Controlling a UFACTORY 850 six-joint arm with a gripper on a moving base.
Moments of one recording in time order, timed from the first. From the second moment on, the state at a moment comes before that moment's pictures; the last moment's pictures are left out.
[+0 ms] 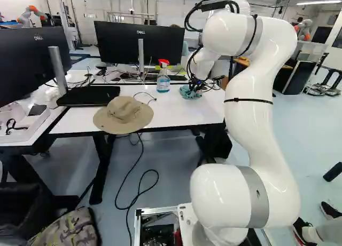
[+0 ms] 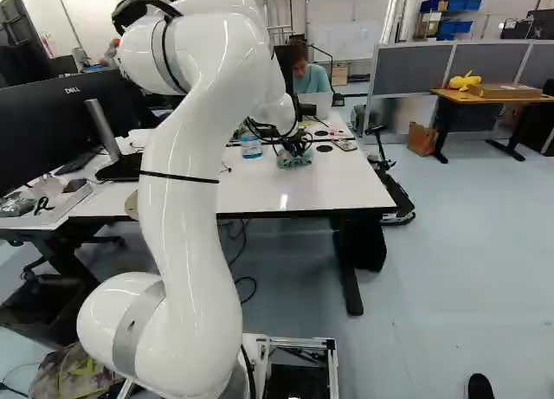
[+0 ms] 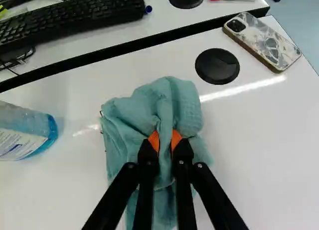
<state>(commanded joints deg) -10.4 -36.9 -82.1 4.0 -6.9 0.0</state>
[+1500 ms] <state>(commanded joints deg) -2.3 -38.4 -84.2 4.0 -6.9 0.0</state>
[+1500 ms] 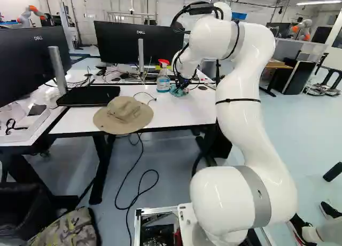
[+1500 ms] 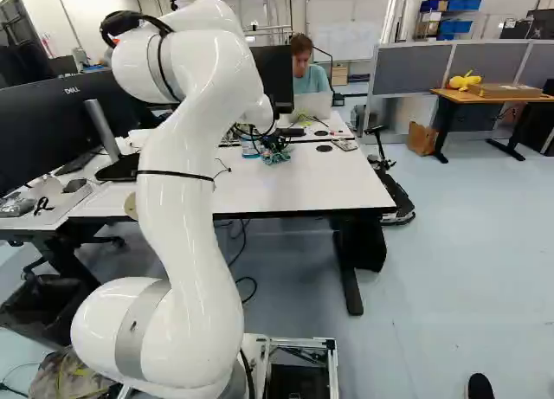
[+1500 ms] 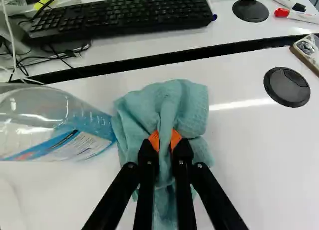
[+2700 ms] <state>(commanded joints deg) -7.8 -30.8 -73.7 4.0 -6.9 0.0</state>
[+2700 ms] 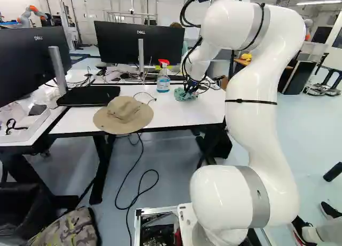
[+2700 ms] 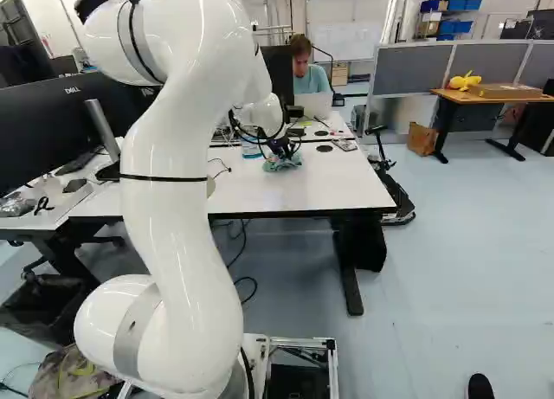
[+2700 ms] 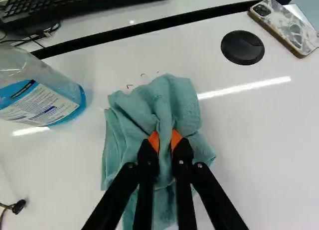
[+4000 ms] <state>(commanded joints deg) -8.7 -44.5 -92.9 4.0 -6.9 0.0</state>
